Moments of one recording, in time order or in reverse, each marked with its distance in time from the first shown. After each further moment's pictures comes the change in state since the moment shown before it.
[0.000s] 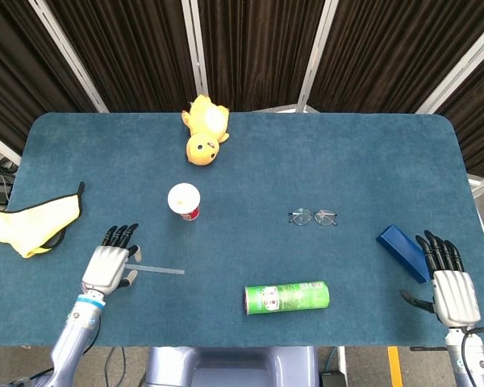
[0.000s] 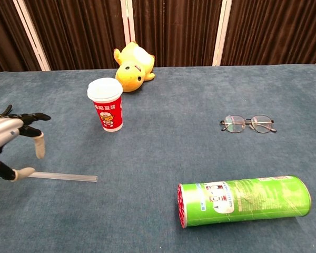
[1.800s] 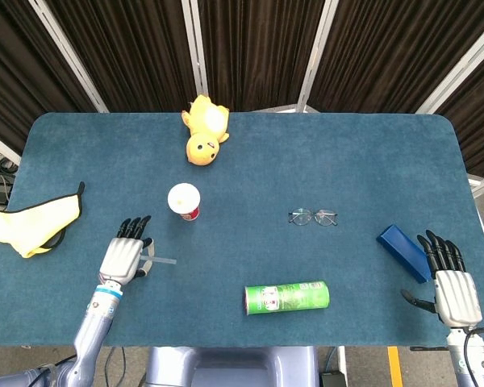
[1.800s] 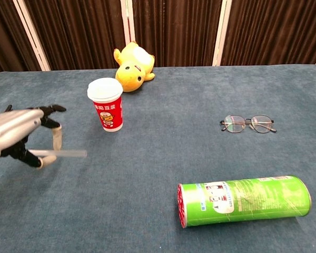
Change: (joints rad) left arm -0.085 -0.094 -0.037 0.043 -0.088 0.041 -0.007; right arm -0.002 0.005 0.002 -0.004 0.000 0.003 0.017
